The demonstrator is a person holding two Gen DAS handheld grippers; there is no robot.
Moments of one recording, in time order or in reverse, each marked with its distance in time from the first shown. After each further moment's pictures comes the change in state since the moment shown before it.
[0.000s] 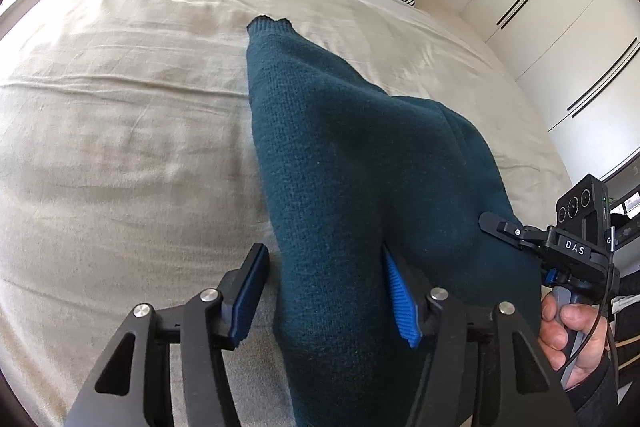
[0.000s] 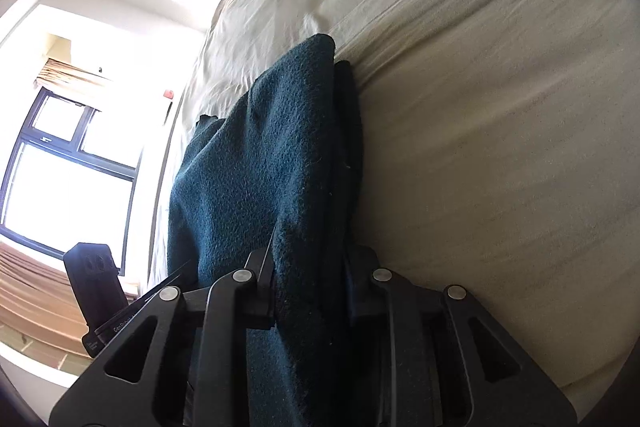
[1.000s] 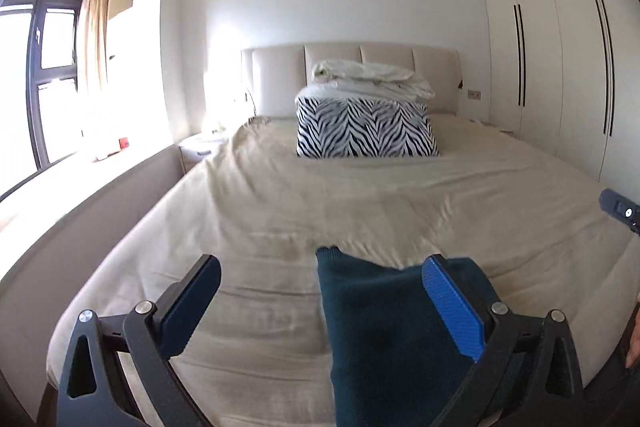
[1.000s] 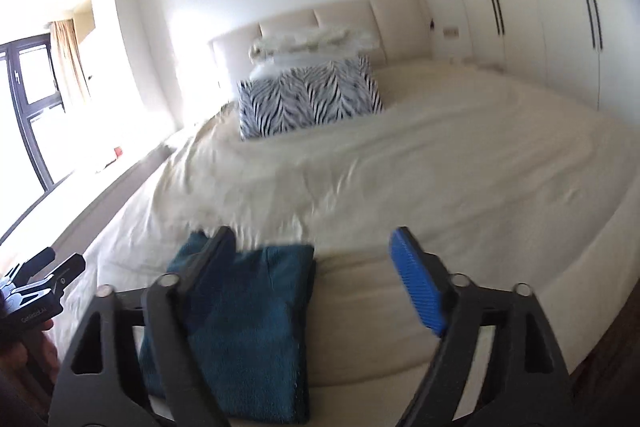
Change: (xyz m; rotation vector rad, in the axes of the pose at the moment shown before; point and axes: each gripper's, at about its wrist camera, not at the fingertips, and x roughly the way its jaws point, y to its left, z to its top) left arm -0.197 -0.096 -0.040 0.256 -0.714 0.403; right arm -0.206 0.160 -0.074 -0.511 -0.815 -0.394
